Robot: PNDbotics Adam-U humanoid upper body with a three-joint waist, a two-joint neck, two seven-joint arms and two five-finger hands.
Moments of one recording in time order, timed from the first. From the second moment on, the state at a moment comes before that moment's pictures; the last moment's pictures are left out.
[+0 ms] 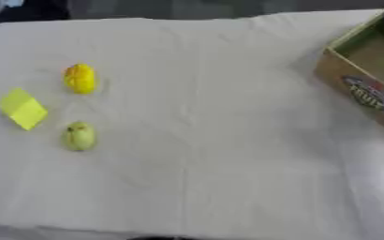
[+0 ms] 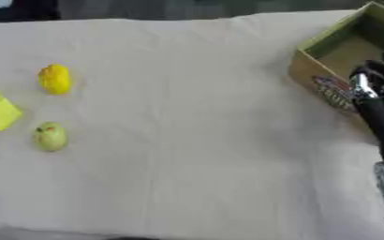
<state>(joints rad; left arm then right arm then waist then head) -0.59 0.90 -0.21 -1.55 0.05 0.65 0.07 -0.04 -0.46 -0.10 -1.98 -0.10 0.17 -0.33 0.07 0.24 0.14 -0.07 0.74</state>
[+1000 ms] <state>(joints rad) -0.74 0.91 -0.33 -1.28 -0.30 0.67 -0.45 -0.04 -0.46 -0.09 -1.98 -0.09 0.18 -0.32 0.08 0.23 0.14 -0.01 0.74</state>
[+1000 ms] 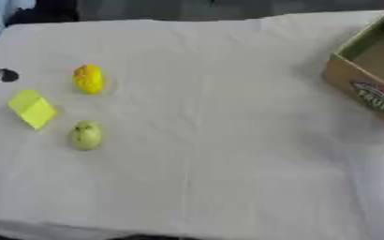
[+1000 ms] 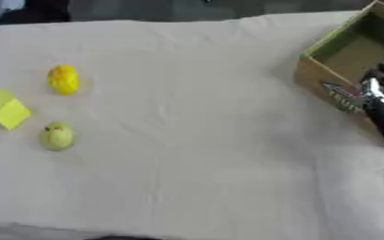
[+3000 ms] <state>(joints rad) -0.81 0.92 -0.40 -1.19 -0.40 0.54 -0.68 0.00 -0.60 -0.08 -1.99 -0.12 0.00 -0.37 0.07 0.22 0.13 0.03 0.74</state>
